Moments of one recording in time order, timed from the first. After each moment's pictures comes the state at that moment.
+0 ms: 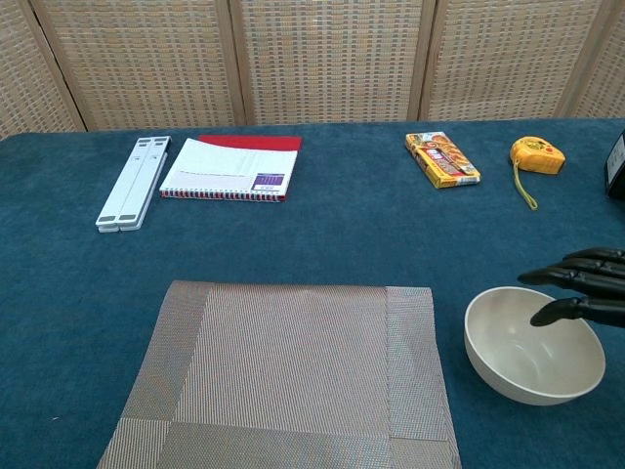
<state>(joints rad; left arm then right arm) -0.07 -1.07 0.00 -1.69 1.59 1.52 0.02 0.34 -1.30 -0.11 -1.39 -1.96 1.21 -0.05</state>
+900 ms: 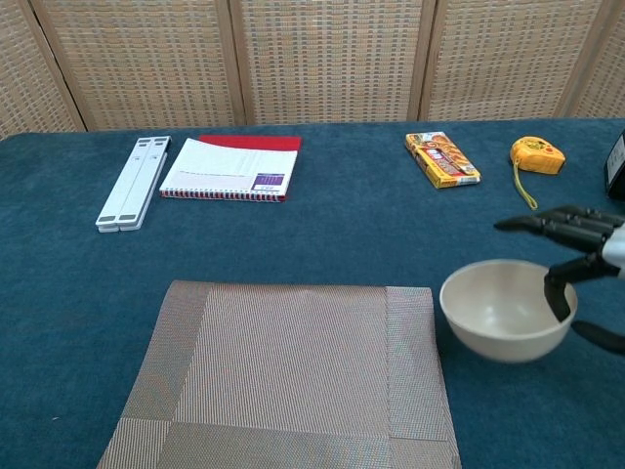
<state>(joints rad) -0.08 -1.06 -0.01 -1.67 1.56 1.50 -0.02 0.39 -1.43 -0.06 -1.21 -1.89 1.35 0.11</state>
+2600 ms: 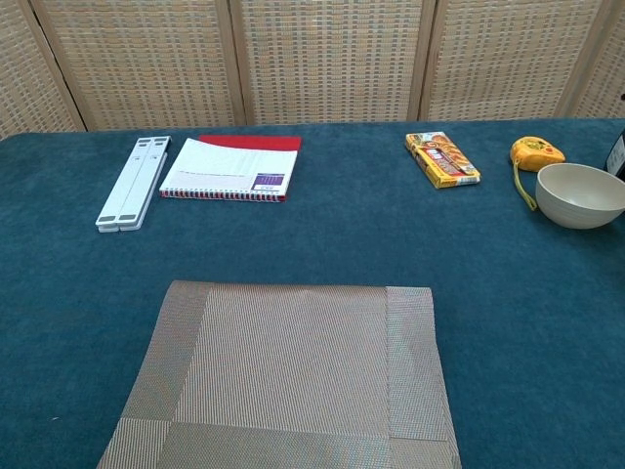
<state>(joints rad) -0.13 -1.11 -0.03 -1.62 1.57 1.47 0.02 0.41 -1.37 0.08 -1.07 -1.52 1.30 0.17</state>
